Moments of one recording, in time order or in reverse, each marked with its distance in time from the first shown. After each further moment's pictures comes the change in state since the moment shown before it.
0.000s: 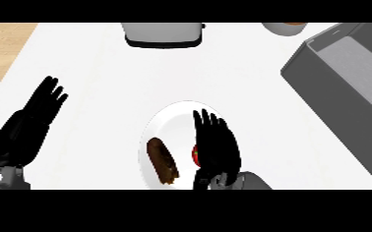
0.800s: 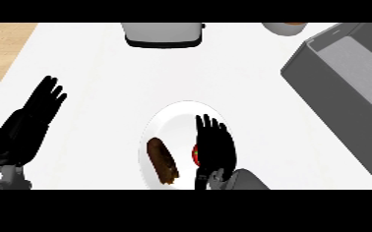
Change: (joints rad) left arm -0.010 -0.031 0.039 0.008 -0.030 -0.033 0.016; right arm 0.009 0.005 0.008 0.139 0.007 -0.045 -0.031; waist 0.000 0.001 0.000
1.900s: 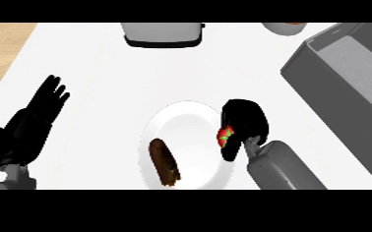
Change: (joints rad) left arm -0.012 -0.066 0.043 -0.005 -0.064 -0.049 0.011; right arm -0.074 -0.162 -0.194 0.075 0.016 0.012 -0.297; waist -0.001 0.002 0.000
